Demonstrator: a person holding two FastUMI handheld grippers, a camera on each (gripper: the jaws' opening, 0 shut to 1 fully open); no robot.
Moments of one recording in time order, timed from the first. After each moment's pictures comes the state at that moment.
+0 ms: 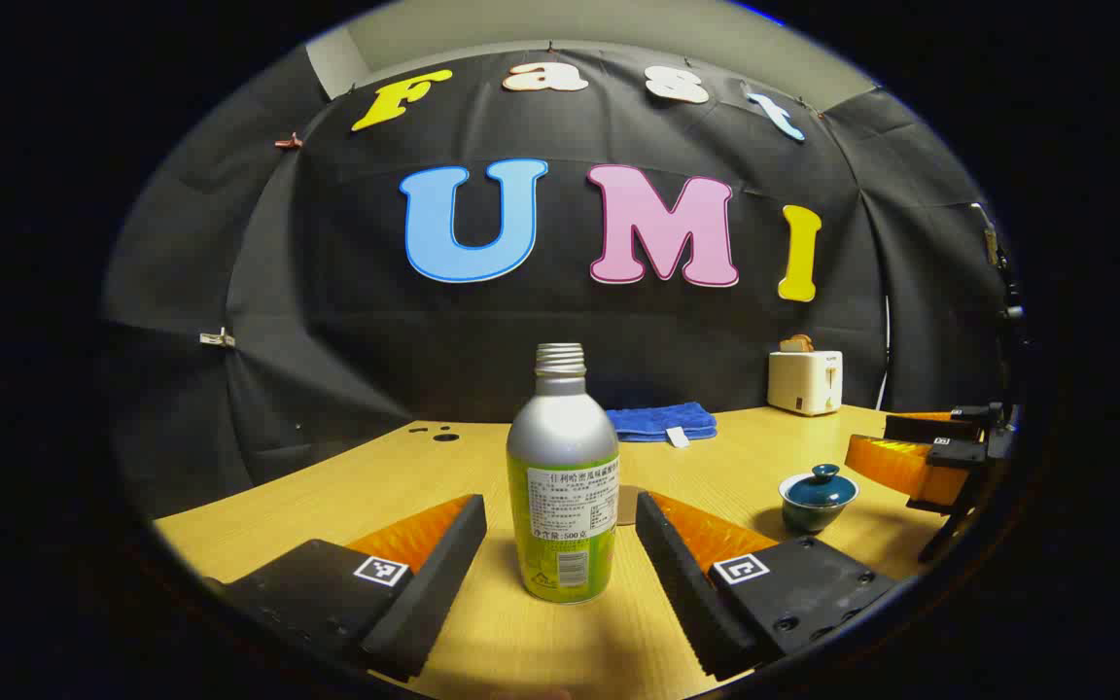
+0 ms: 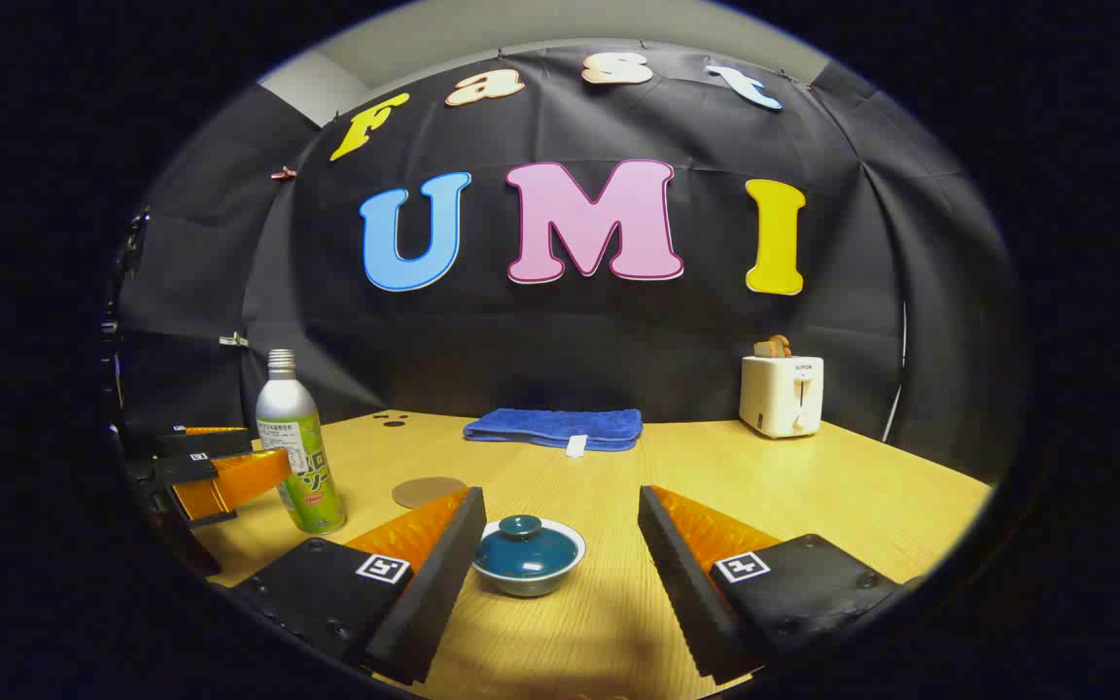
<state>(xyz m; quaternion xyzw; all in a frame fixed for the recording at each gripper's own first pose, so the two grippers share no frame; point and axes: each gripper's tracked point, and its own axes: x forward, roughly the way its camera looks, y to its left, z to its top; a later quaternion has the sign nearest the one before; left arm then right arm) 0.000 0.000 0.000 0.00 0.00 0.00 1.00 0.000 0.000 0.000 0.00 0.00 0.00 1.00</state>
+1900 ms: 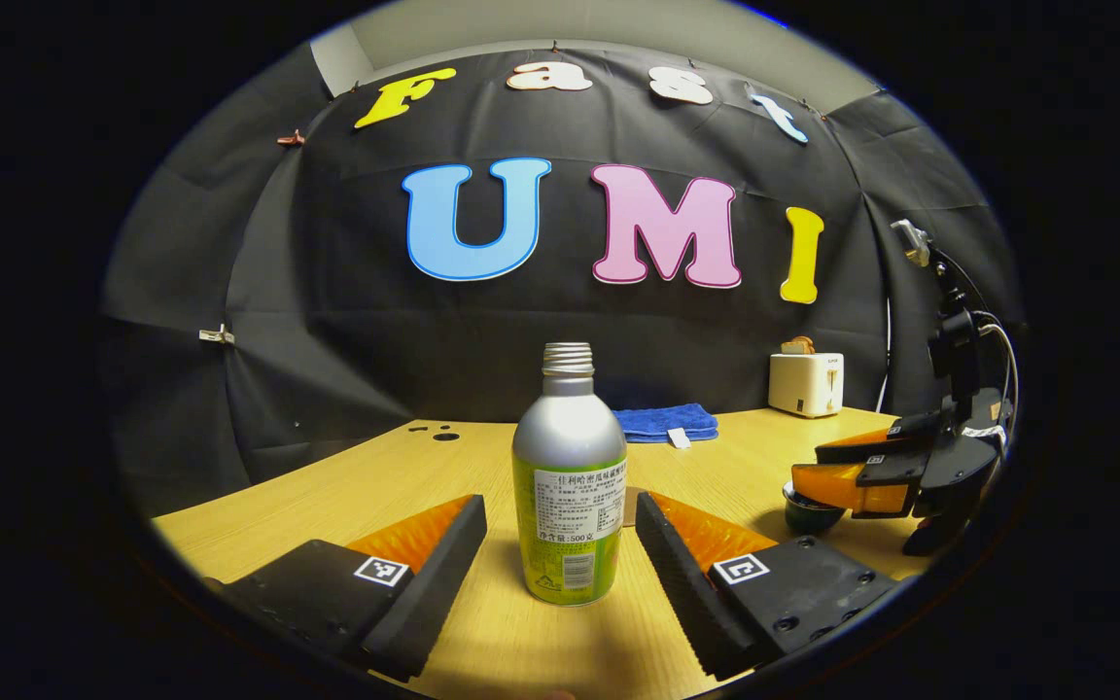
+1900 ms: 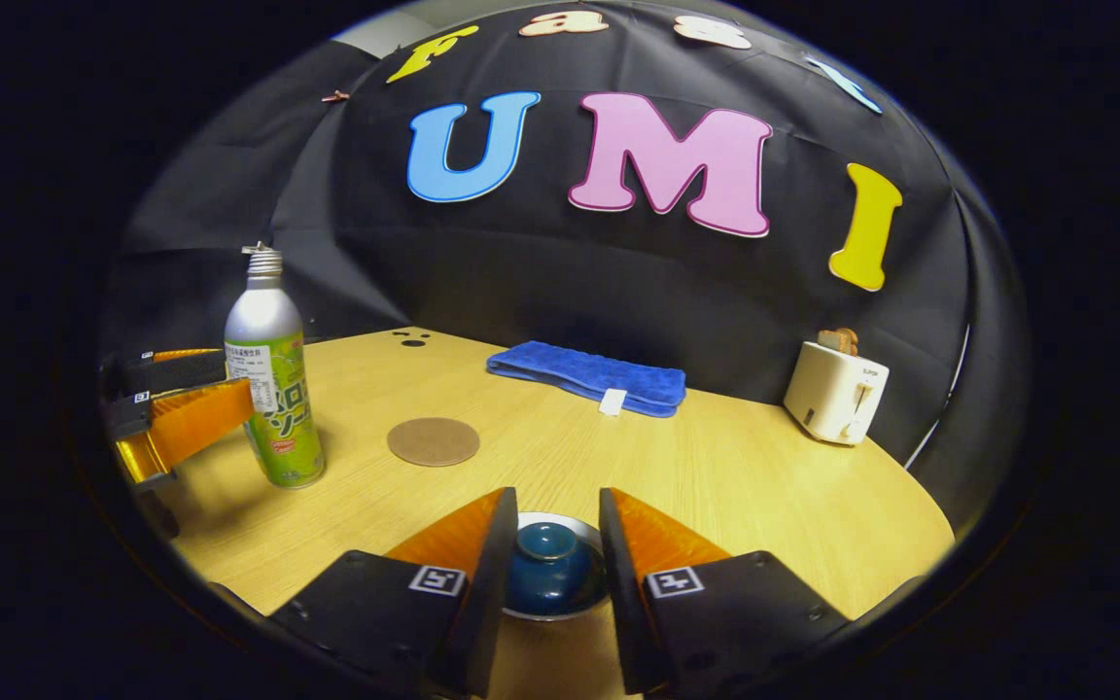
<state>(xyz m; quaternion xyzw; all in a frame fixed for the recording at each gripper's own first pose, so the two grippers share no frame) 0.003 0.001 0.000 0.00 0.00 0.00 1.00 0.059 0.034 -0.042 -0.09 0.11 0.07 0.99</state>
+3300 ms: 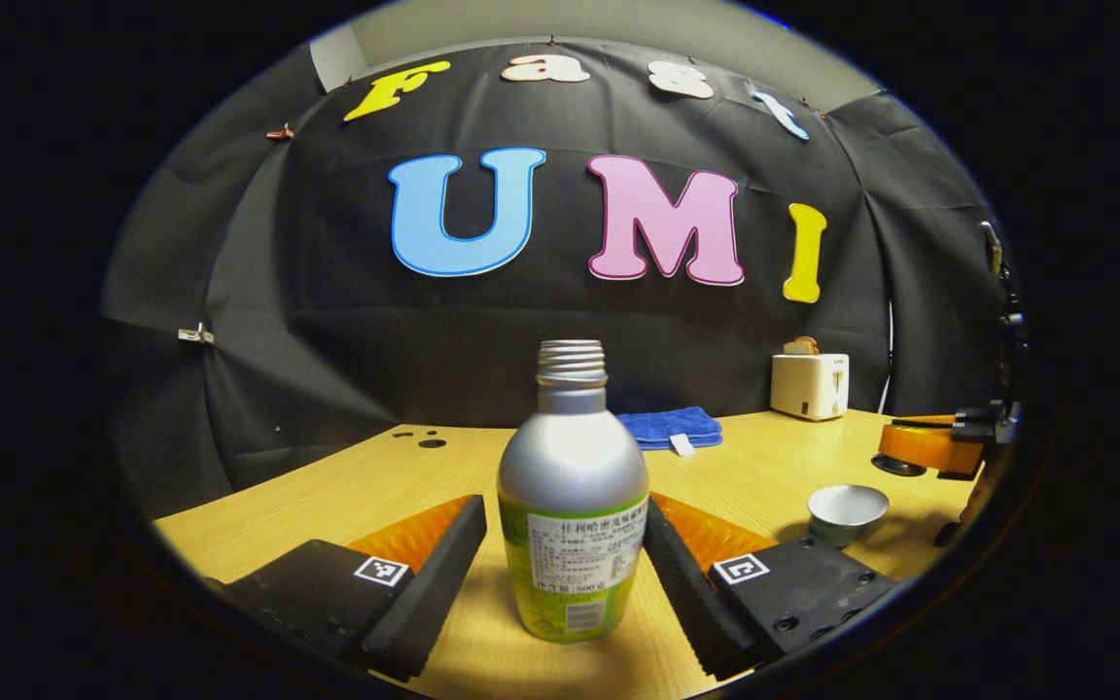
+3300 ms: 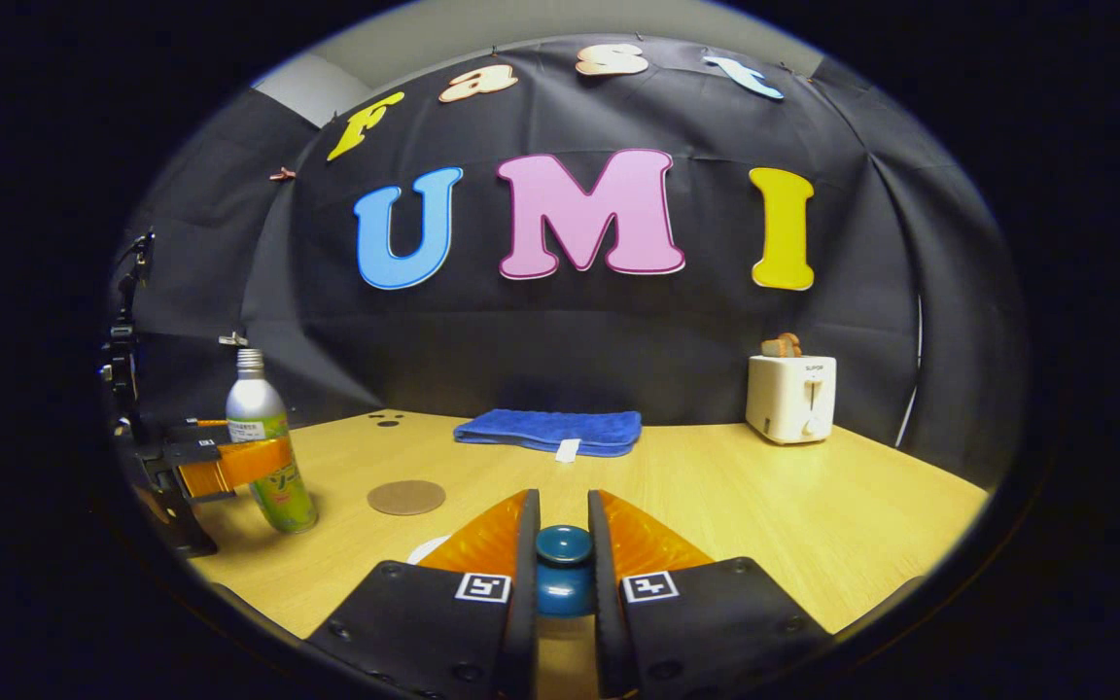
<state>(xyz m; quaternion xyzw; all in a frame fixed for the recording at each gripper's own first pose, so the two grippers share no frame) 0.056 0.001 0.000 0.00 0.00 -0.02 1.00 0.033 -0.041 -0.004 0.00 0.00 0.01 1.00</state>
